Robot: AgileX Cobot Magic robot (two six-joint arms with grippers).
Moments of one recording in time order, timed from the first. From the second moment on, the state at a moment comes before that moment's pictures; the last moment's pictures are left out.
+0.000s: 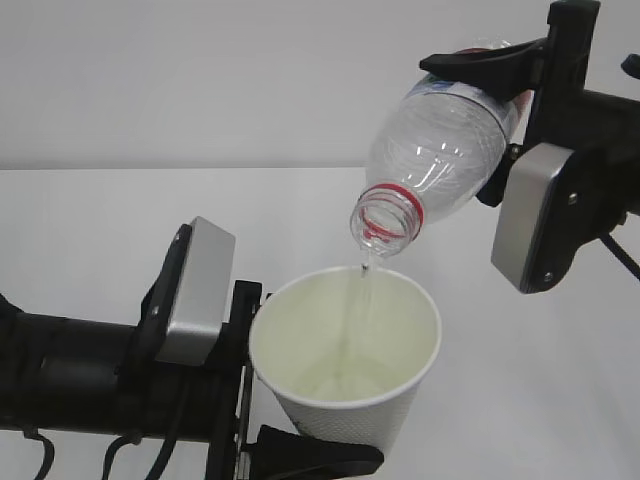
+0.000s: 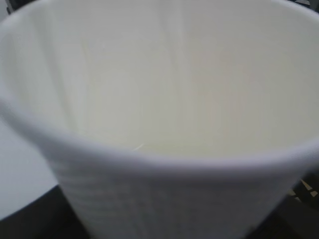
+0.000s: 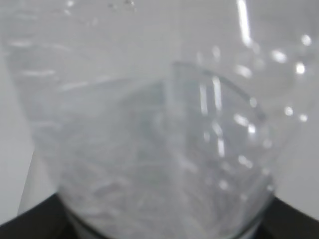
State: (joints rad) left arm -0.66 1.70 -0.54 1.05 -1.07 -0.41; right arm 0.26 1.36 -0.63 -0.80 -0.76 -0.96
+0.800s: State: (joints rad) left arm -0.66 1.70 -0.54 1.05 -1.06 -0.41; right arm 0.26 1.36 -0.63 -0.80 -0.76 -0.96
